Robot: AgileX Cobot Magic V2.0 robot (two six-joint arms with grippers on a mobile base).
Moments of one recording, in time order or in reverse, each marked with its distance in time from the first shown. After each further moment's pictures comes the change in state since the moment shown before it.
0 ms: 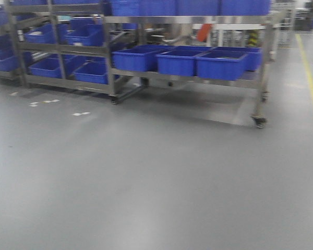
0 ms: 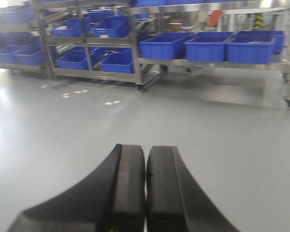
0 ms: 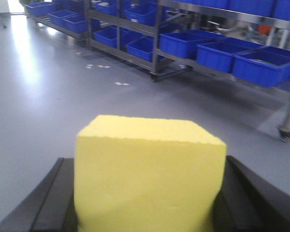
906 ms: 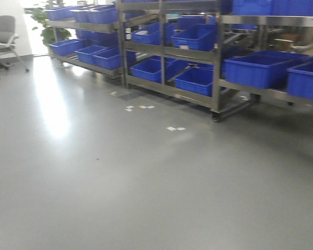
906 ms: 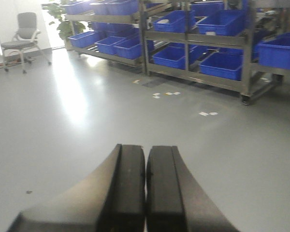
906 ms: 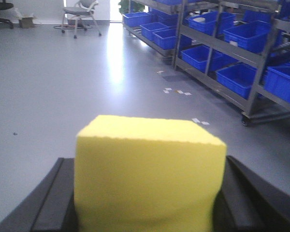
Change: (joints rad) left arm 0.000 0.000 0.000 0.000 0.000 0.000; right arm 0.000 0.000 0.000 0.000 0.000 0.000
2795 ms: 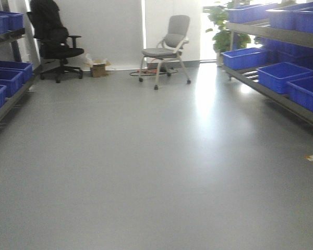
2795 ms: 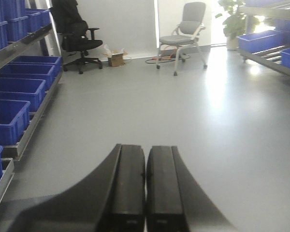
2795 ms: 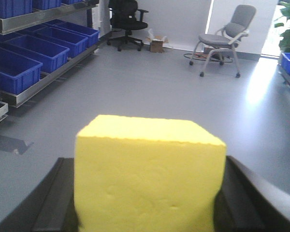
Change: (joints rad) left arm 0.000 0.000 0.000 0.000 0.000 0.000; right arm 0.000 0.000 0.000 -0.001 0.000 0.000
